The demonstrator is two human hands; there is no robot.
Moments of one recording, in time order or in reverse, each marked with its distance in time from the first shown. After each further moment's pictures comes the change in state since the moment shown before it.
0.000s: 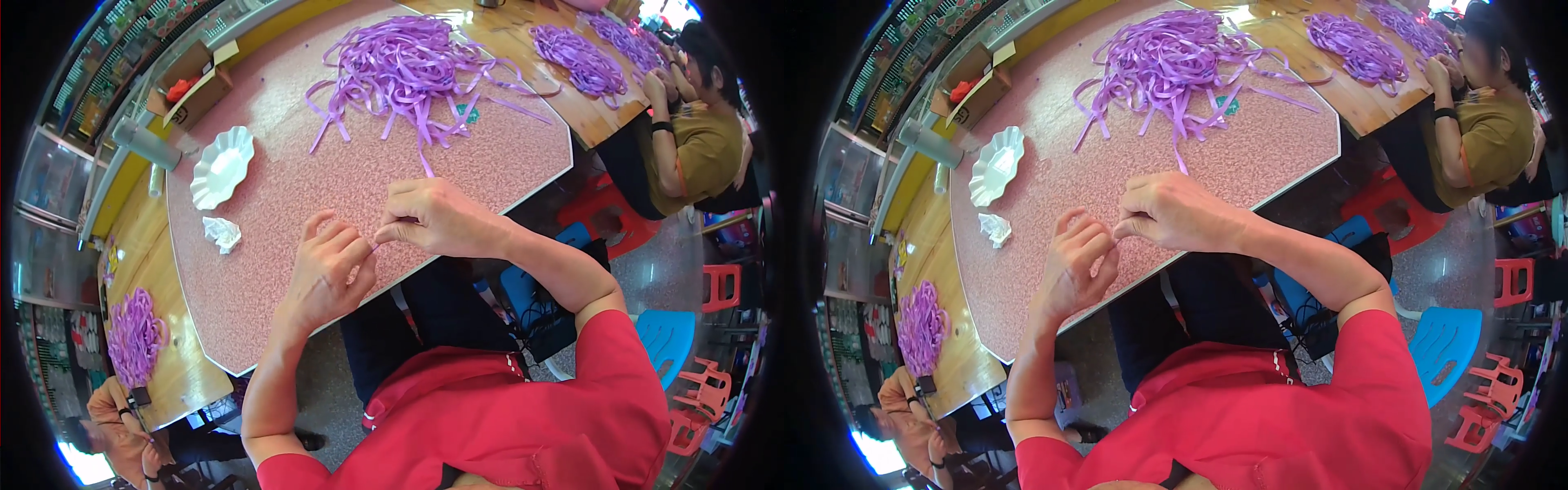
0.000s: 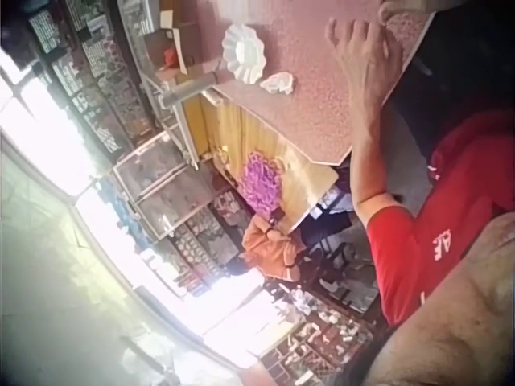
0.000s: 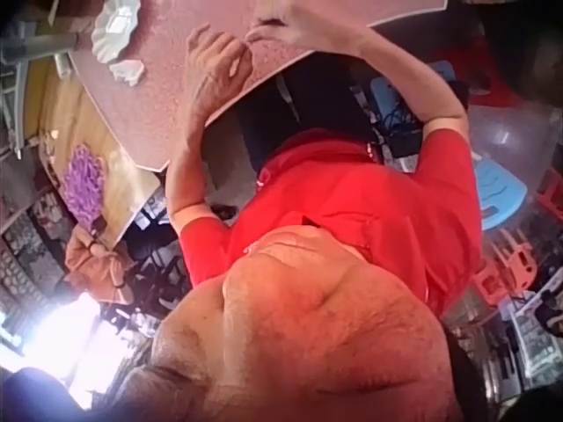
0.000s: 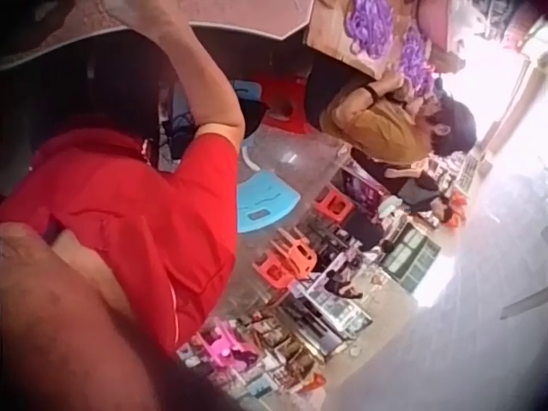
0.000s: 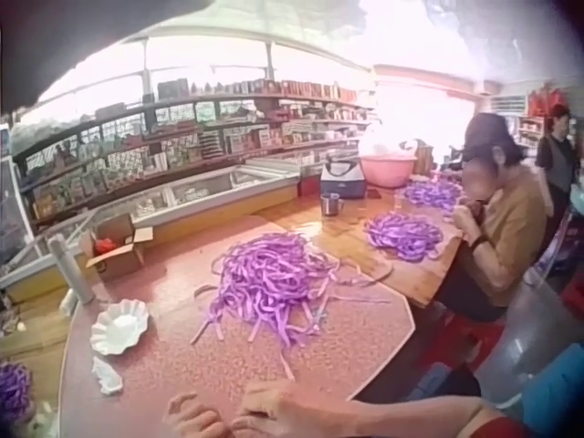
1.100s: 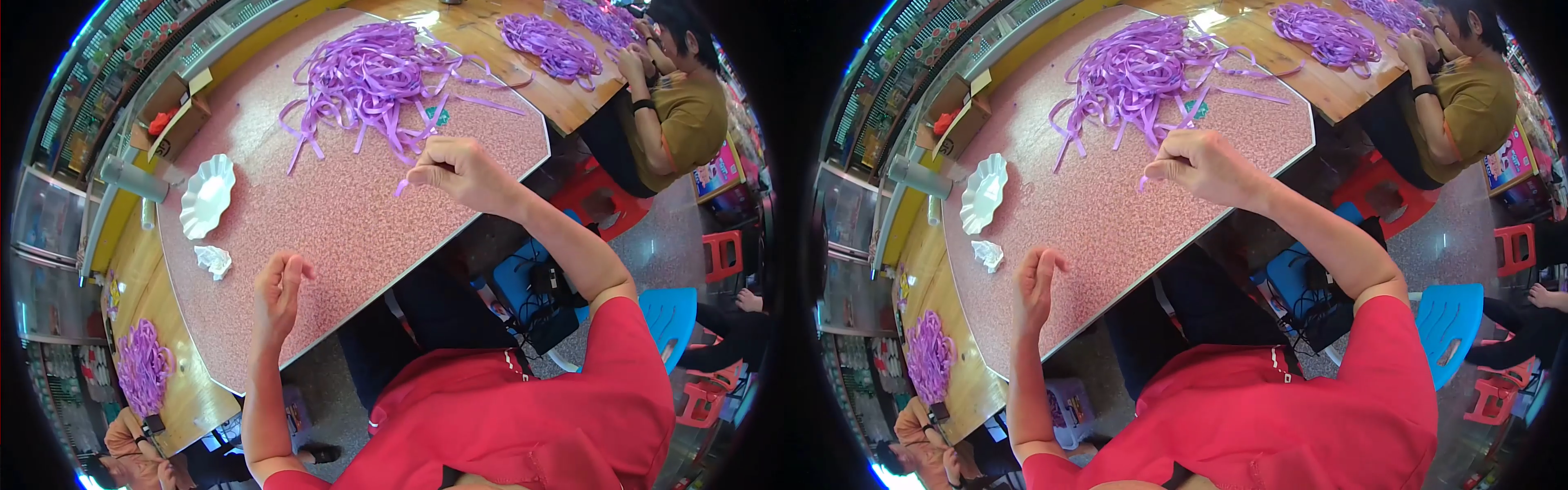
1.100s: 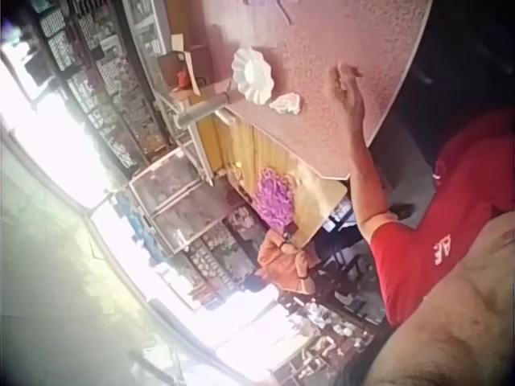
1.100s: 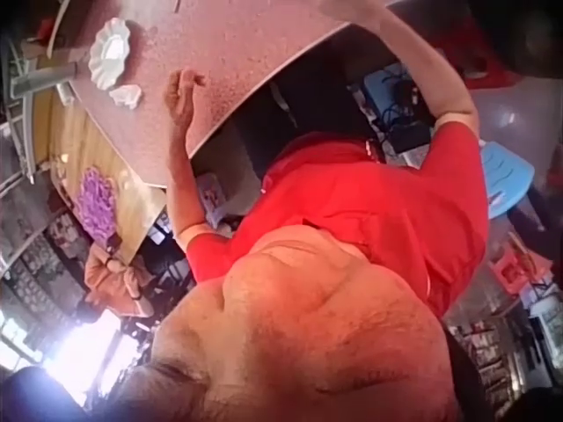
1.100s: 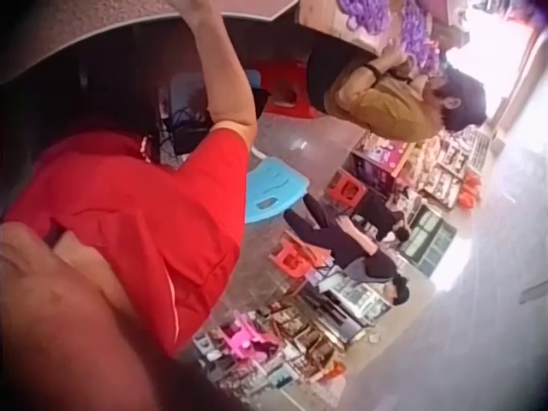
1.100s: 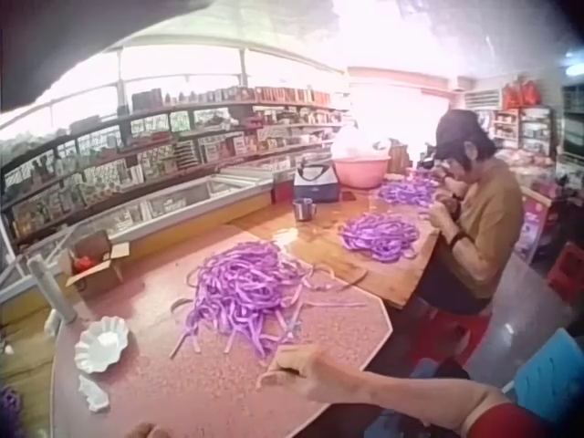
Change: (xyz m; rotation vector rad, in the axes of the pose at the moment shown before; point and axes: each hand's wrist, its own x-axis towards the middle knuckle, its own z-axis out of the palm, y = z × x) left_hand -0.044 -0.031 0.002 -0.806 0.022 -0.588; right_hand -0.023 0.035 -0.060 -0.027 0.225 0.154
